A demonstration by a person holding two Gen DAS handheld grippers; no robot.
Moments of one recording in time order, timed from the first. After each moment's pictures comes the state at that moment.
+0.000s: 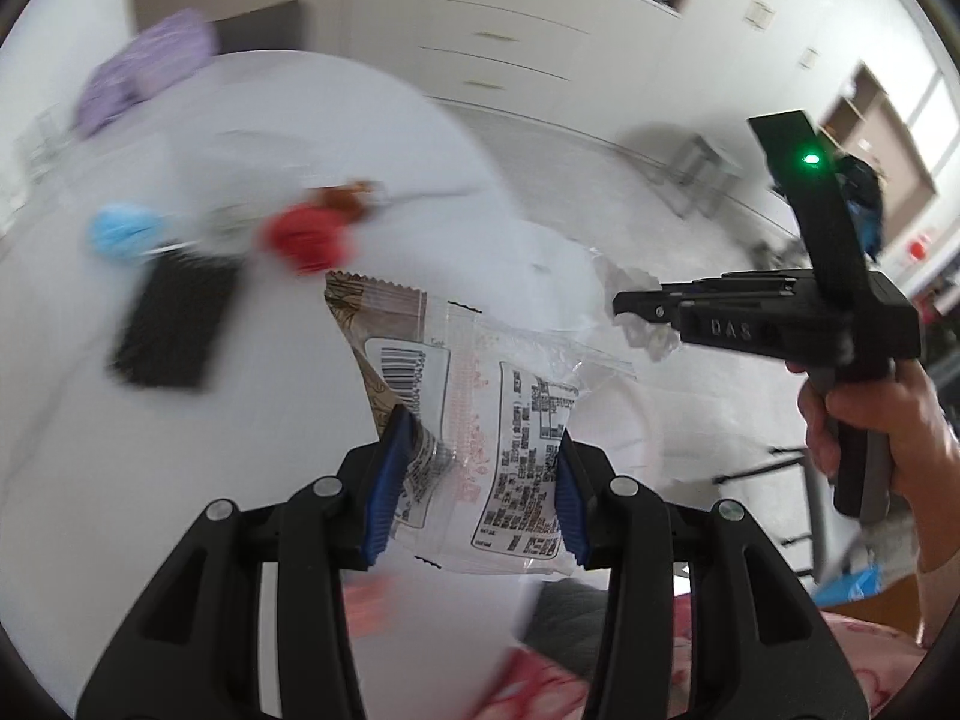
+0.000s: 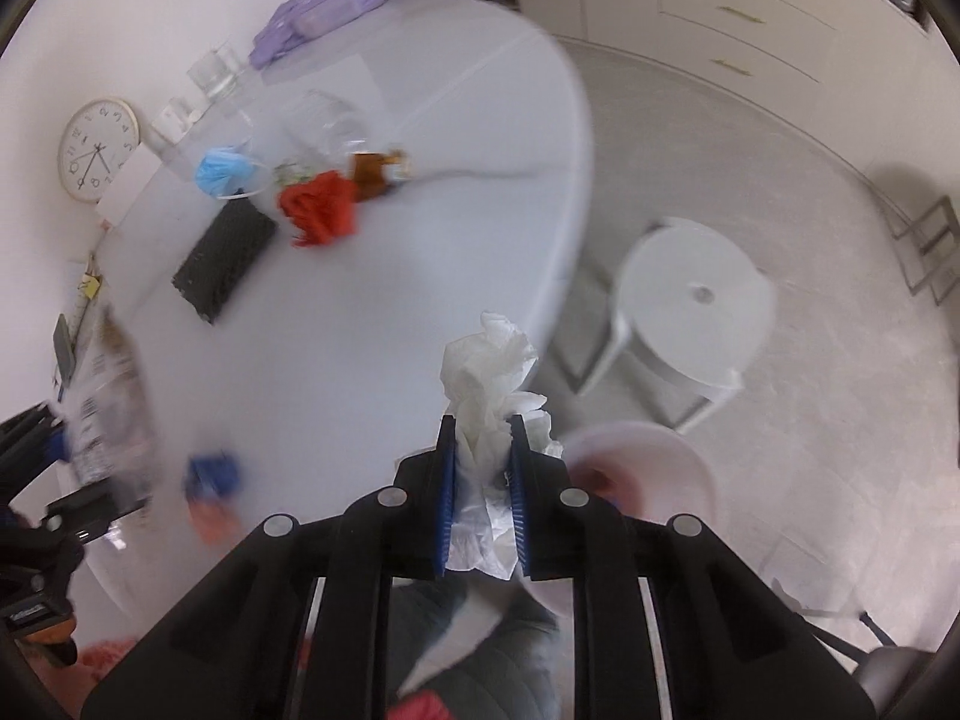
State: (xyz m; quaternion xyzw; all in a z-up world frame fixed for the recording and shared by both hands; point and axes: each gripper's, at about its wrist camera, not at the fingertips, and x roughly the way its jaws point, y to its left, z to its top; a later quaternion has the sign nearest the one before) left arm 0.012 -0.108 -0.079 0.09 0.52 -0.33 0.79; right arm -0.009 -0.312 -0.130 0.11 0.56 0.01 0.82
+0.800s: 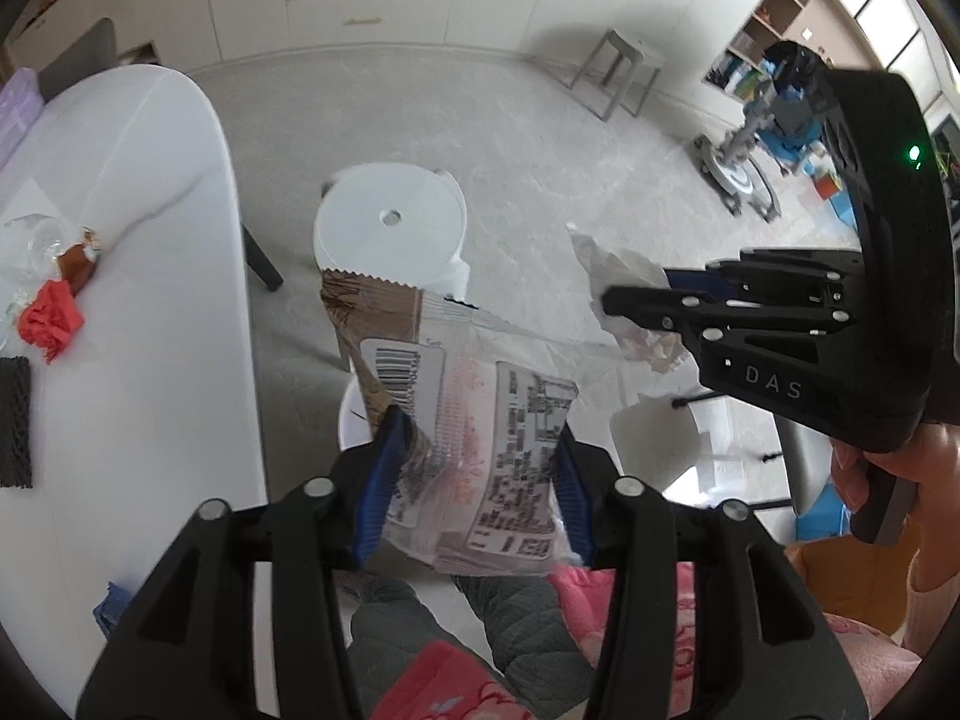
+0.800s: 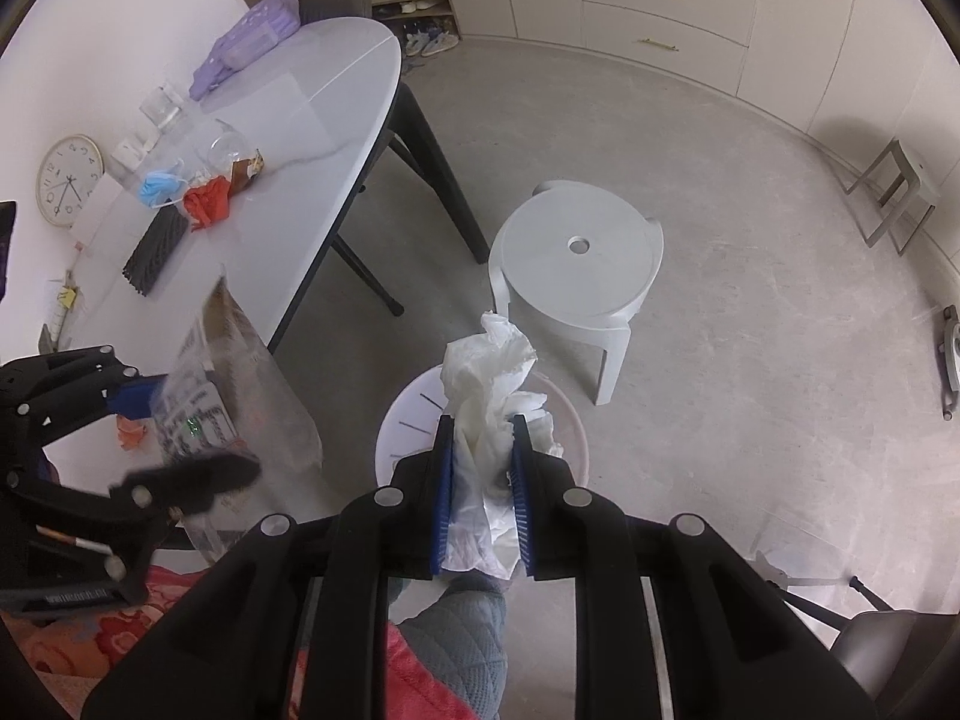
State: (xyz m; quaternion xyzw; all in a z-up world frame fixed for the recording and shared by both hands) left arm -0.040 -0.297 -0.112 0.17 0.56 -0.39 0.71; right arm -0.097 -0.433 -0.138 0.13 0.56 -0.02 0.82
